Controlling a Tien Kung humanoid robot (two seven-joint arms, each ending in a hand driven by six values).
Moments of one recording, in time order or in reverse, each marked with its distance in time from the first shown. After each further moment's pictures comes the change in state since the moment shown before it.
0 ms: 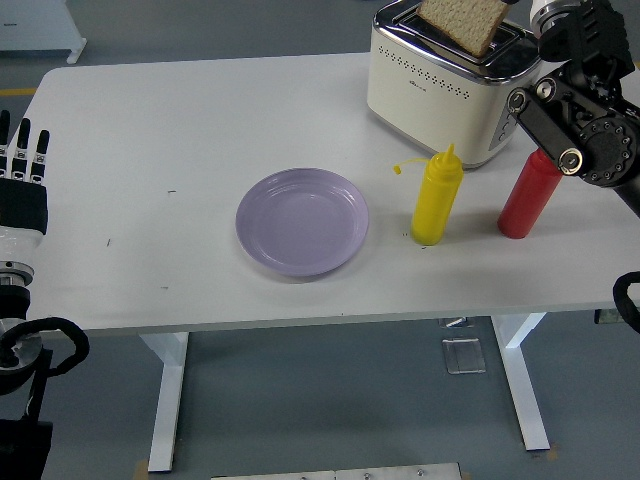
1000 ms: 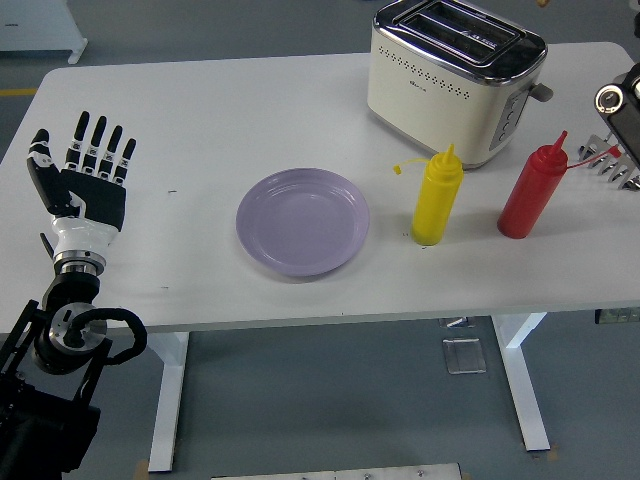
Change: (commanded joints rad) left arm -0.080 -0.015 0.148 0.106 0.014 0.005 -0.031; right arm -0.155 -0.207 0.149 0.461 -0.060 0.039 -0.063
